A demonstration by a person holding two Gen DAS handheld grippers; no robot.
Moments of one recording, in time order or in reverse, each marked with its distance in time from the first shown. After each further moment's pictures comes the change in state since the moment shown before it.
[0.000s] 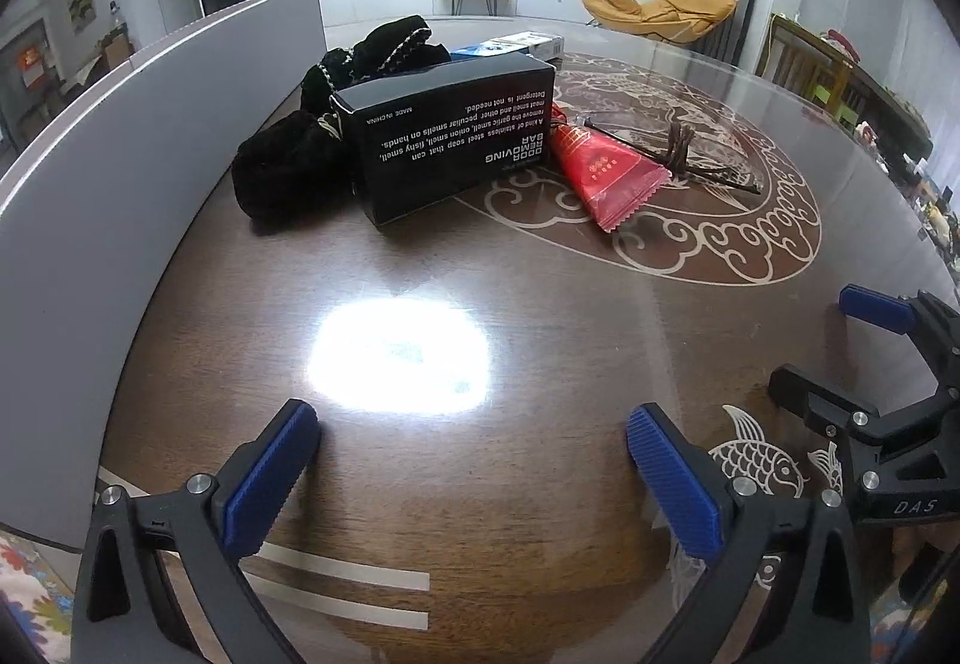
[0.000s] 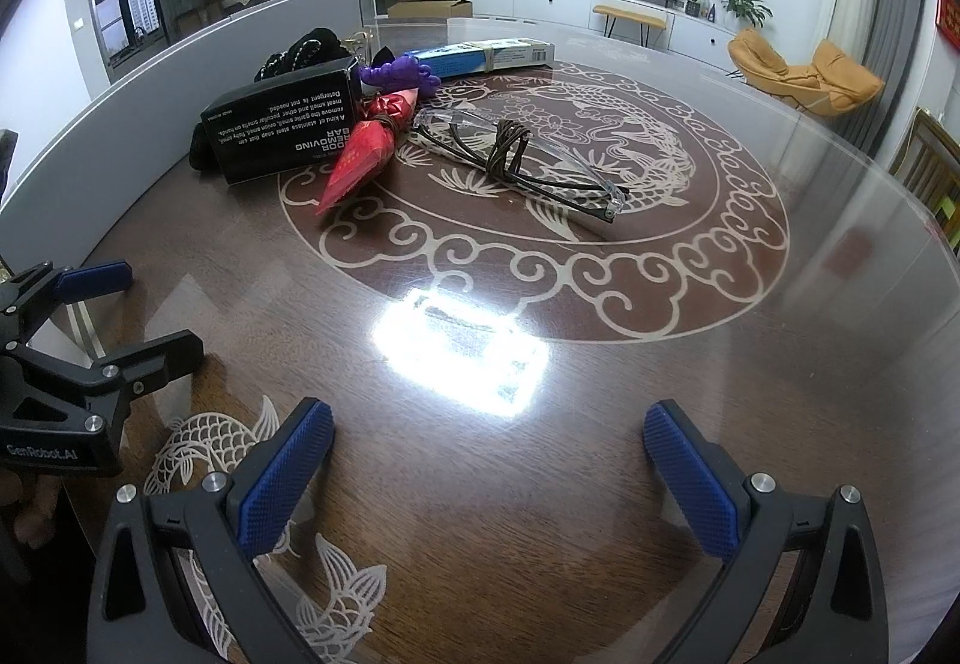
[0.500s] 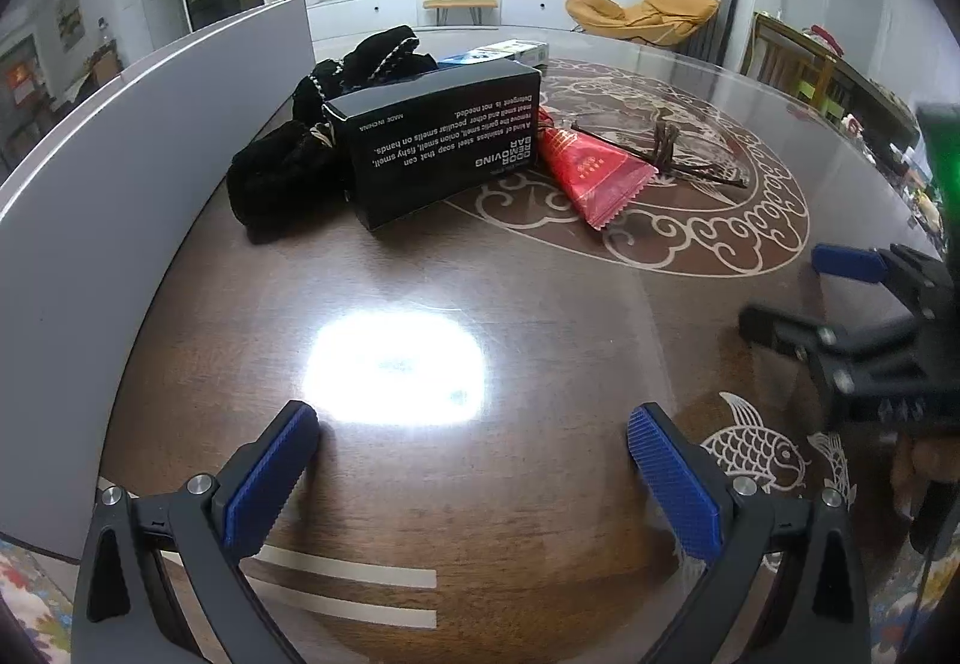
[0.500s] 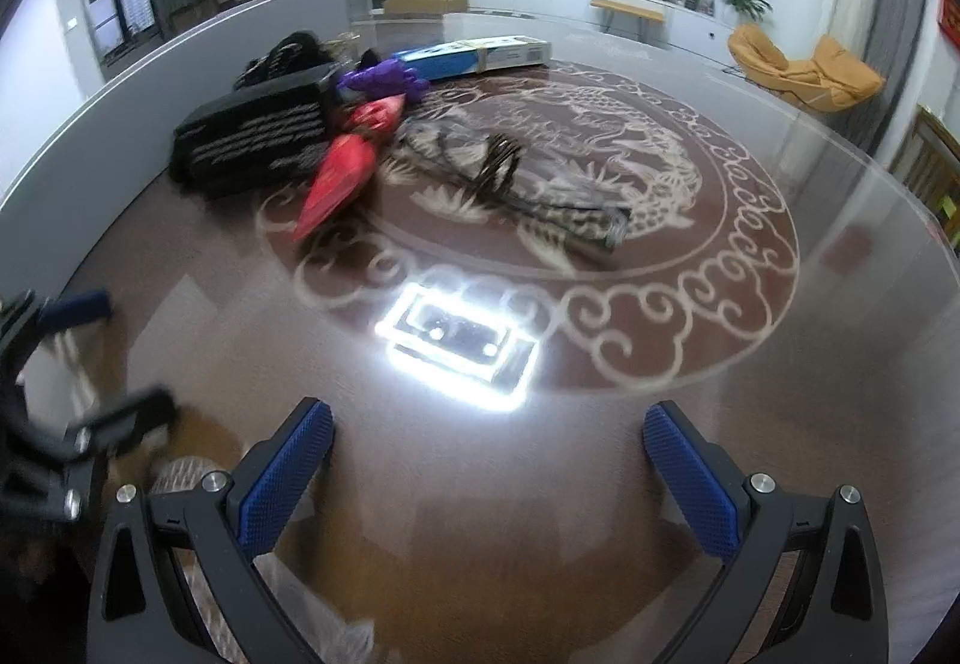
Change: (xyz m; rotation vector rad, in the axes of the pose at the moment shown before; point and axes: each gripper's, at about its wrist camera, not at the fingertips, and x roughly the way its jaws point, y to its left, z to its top) left arm 0.000 -0.002 -0.001 0.031 -0.028 -0.015; right arm 0.016 -0.006 0.019 0.016 0.020 -0.015
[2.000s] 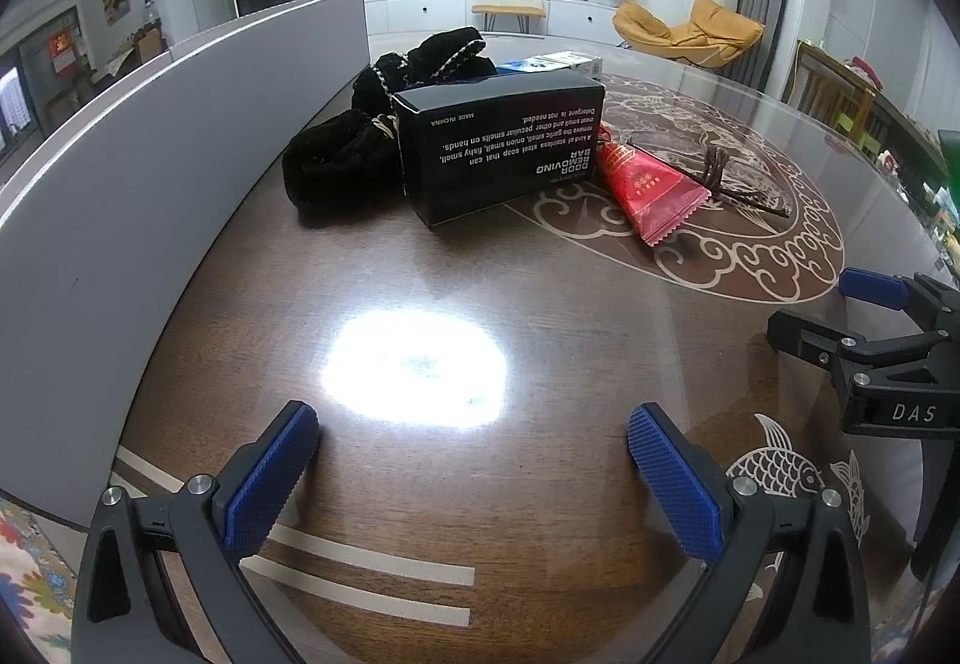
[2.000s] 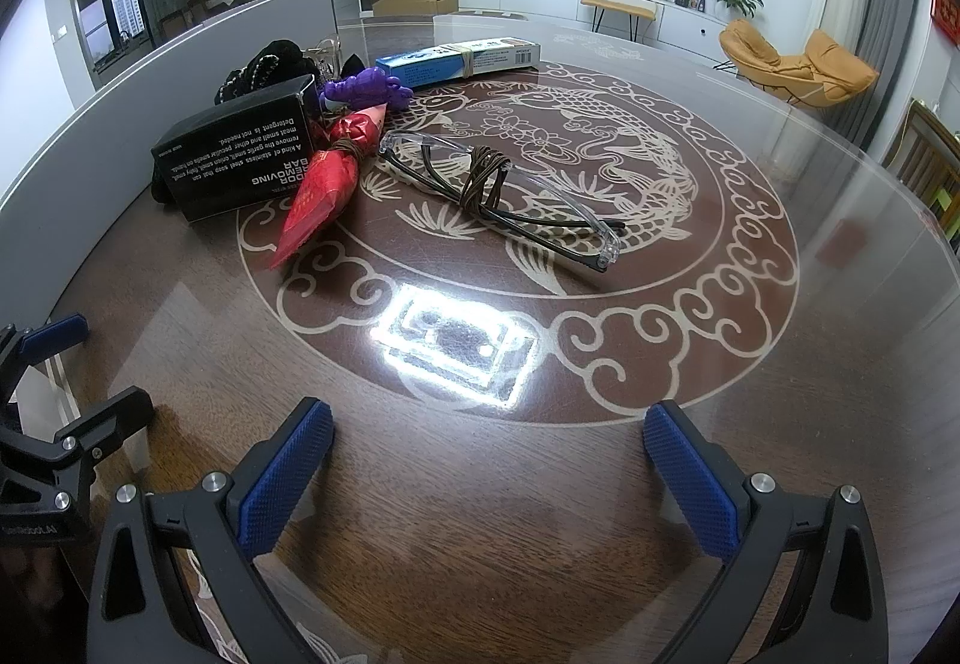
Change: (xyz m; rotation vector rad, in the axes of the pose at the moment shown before) left arm 0.003 0.011 -0.003 -0.090 -0.019 0.065; right arm 0.003 -0.002 0.006 0.009 0.000 -0.005
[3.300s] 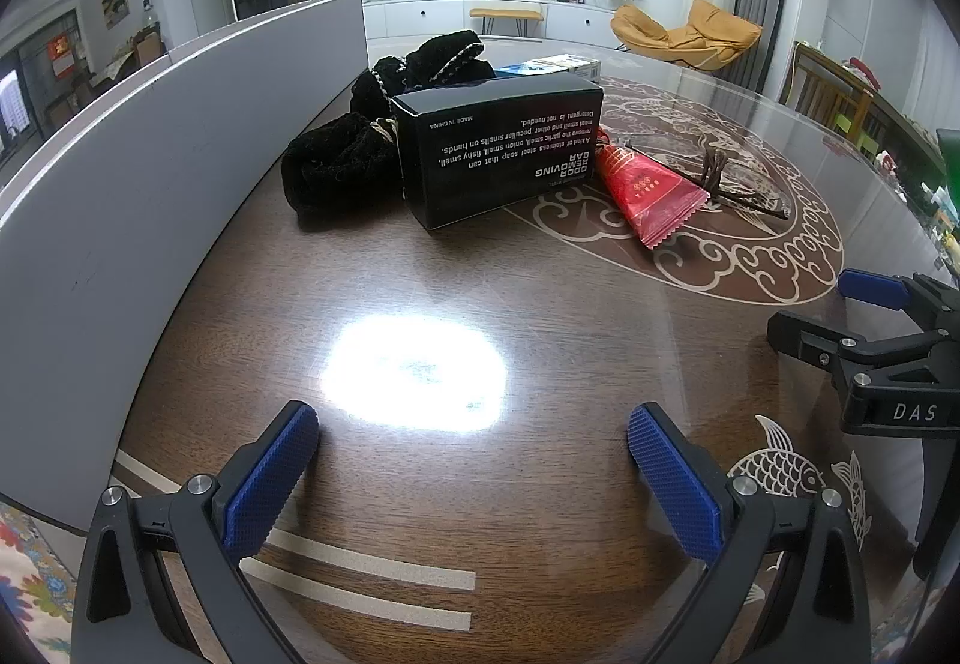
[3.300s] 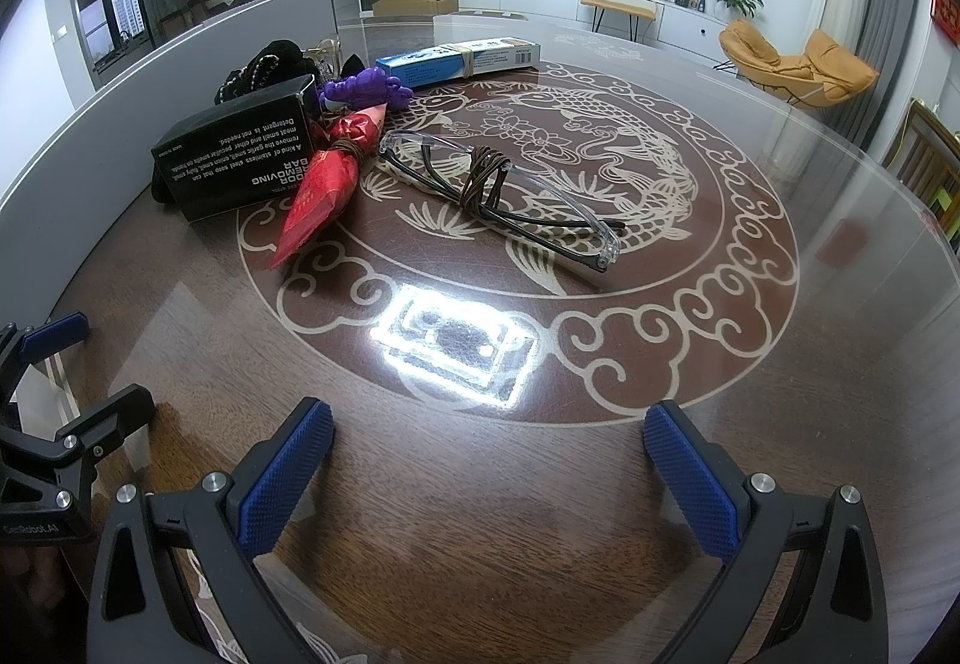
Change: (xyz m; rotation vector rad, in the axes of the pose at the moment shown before) left arm 0.002 -0.001 0.003 0.003 -0.007 -0.001; right arm 0.000 0.000 0.000 0.000 0.000 0.000
